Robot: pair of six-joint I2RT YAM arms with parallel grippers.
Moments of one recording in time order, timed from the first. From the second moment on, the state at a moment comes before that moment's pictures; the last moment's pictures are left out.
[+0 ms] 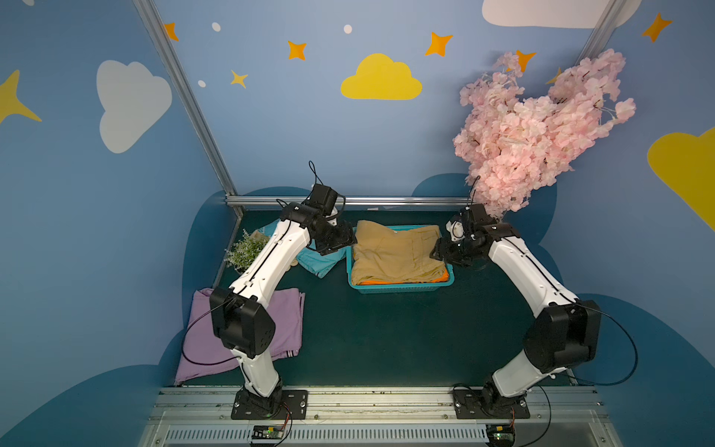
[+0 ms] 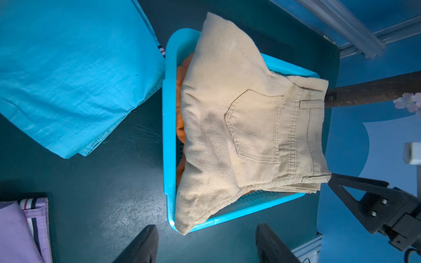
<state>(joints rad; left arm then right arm) -0.36 1.73 1.77 -1.08 0.26 -0.61 0.26 1.60 1.45 -0.93 -0.26 0.36</state>
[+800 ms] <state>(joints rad) -0.13 0.93 1.03 -0.95 0.07 -0.60 0.88 1.71 1.67 -0.78 -0.16 0.64</state>
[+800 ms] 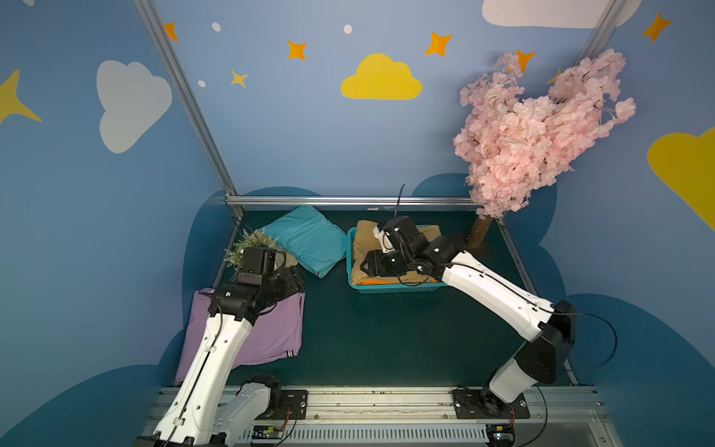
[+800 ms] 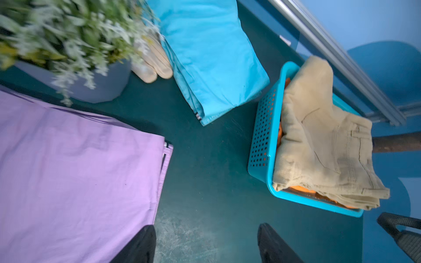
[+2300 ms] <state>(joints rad) -0.11 0.71 0.82 -0.94 -0.06 -0.60 0.89 2.54 2.50 -0.92 -0.01 0.71</state>
